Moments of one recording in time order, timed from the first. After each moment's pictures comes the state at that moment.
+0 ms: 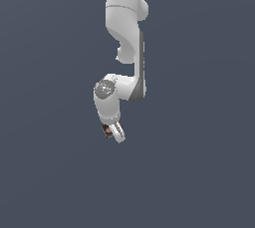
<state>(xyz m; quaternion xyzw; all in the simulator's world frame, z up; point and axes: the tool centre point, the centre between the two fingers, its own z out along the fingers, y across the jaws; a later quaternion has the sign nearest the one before) 0.010 -0.075 0.017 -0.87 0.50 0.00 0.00</state>
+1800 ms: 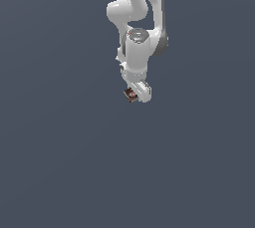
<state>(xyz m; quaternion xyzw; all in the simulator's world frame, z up) -0.122 0.036 0.129 -0.87 0.50 0.00 0.00</state>
